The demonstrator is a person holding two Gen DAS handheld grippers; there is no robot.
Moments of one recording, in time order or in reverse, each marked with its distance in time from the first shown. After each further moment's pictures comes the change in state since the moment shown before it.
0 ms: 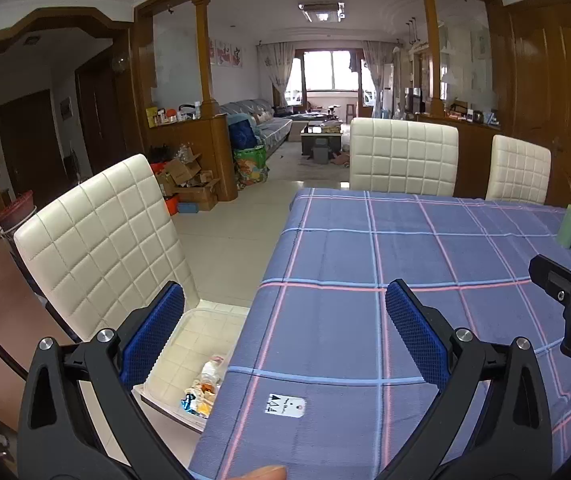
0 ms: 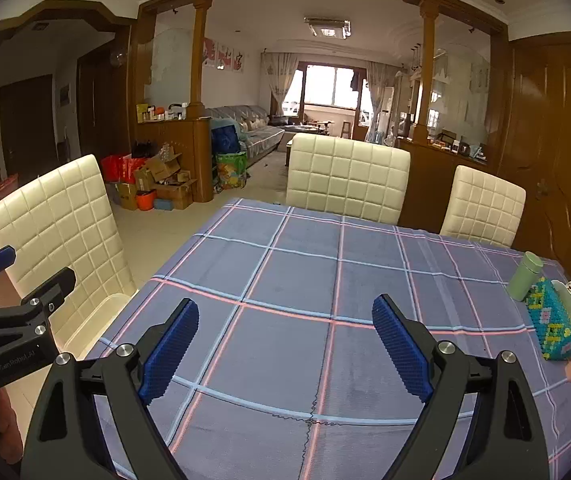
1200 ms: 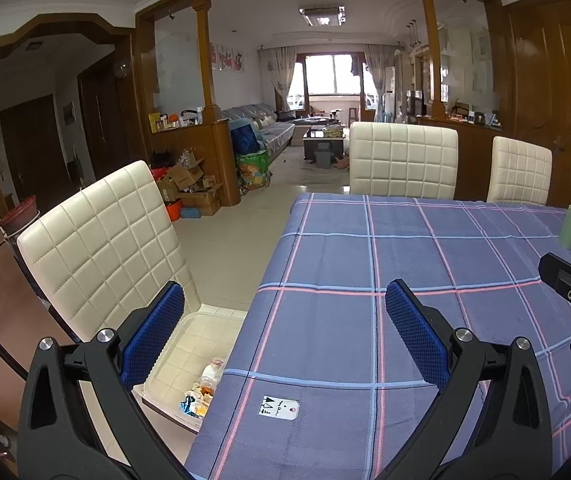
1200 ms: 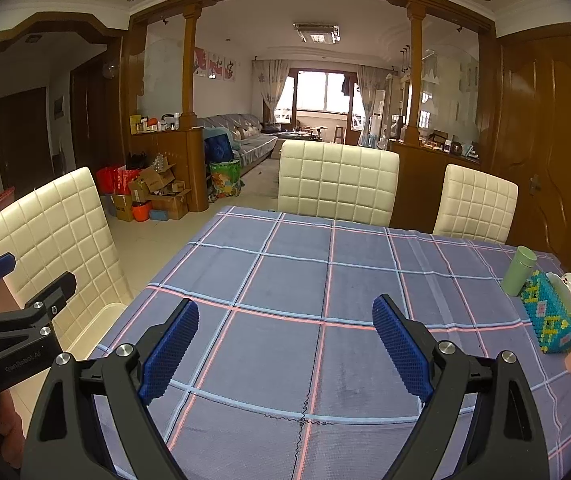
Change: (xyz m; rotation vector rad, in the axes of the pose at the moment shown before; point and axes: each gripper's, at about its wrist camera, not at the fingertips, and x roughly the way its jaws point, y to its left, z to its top) left arm -0.006 -0.010 0.002 0.010 -0.016 0.015; right arm -0.010 -0.014 -0.009 0.032 -0.023 -0.005
